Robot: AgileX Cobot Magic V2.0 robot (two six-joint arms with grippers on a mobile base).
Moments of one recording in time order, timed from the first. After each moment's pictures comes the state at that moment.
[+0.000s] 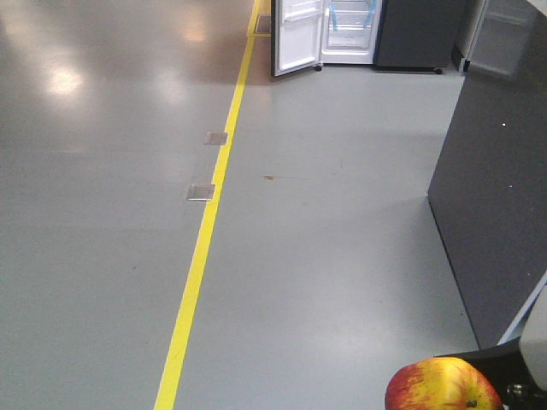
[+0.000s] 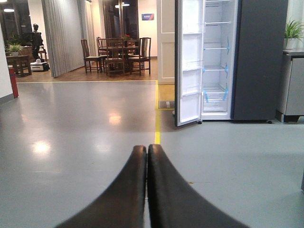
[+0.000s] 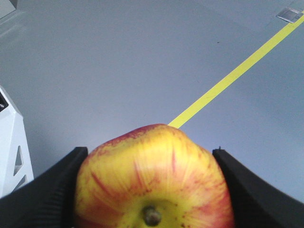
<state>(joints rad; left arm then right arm) 0.00 -0.01 0.03 -0.02 0.03 -0.01 0.56 0.65 -0.61 0.43 0.79 -0.34</state>
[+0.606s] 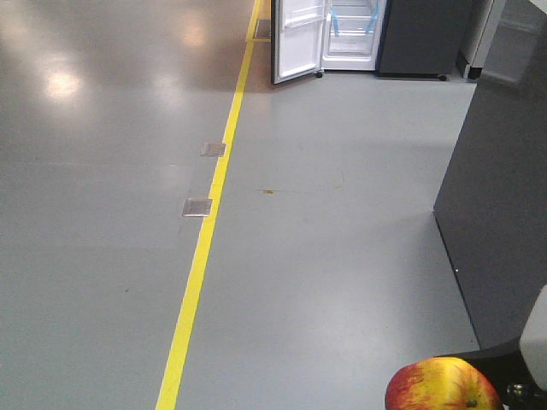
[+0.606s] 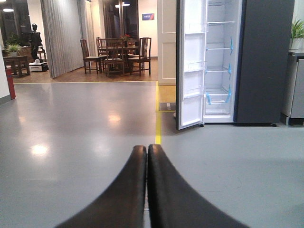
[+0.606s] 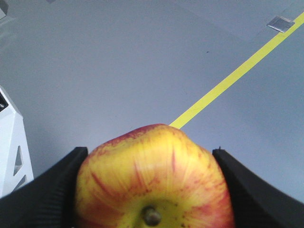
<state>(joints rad) 0.00 -0.01 0.03 -0.02 0.03 -0.01 0.56 0.65 -0.61 0.43 0.79 -0.34</state>
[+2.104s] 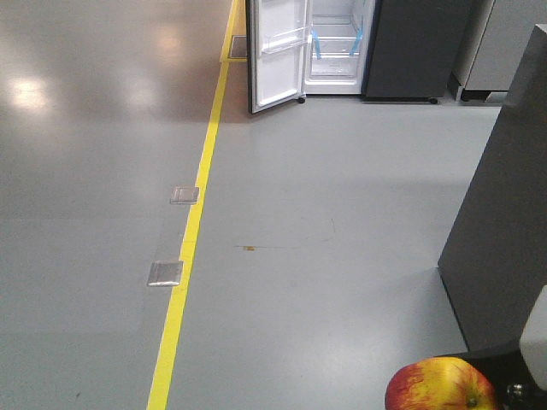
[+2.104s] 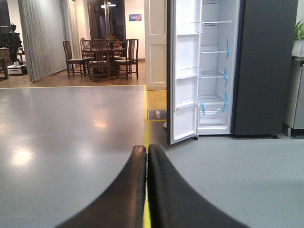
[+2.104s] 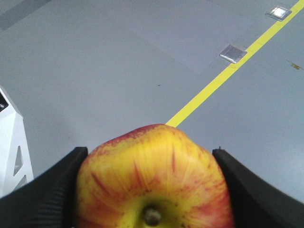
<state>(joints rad) 0.00 -0.01 0.03 -0.02 0.03 -0.01 0.56 0.65 -0.61 0.43 0.79 -0.34</state>
